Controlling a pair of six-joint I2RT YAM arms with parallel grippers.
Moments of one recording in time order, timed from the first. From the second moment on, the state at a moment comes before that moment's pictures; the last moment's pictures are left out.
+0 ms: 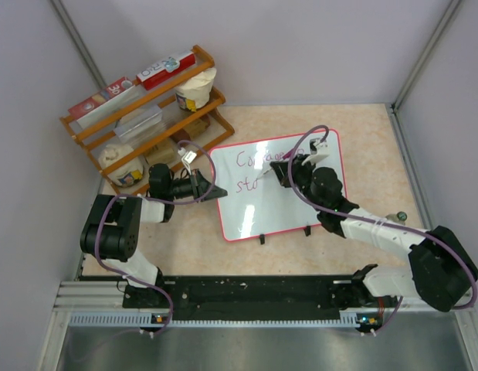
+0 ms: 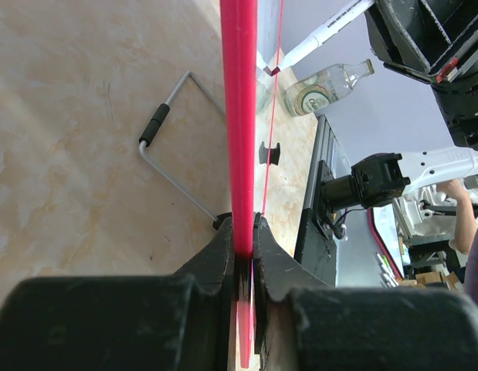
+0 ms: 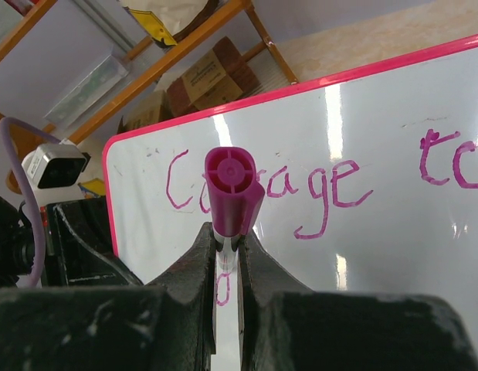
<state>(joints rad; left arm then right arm) -0.11 1.63 0.53 0.89 1.14 -0.74 0.66 1.25 0.60 0.60 0.15 0.58</state>
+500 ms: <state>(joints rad) -0.11 1.63 0.53 0.89 1.14 -0.74 0.66 1.25 0.60 0.60 0.15 0.57</state>
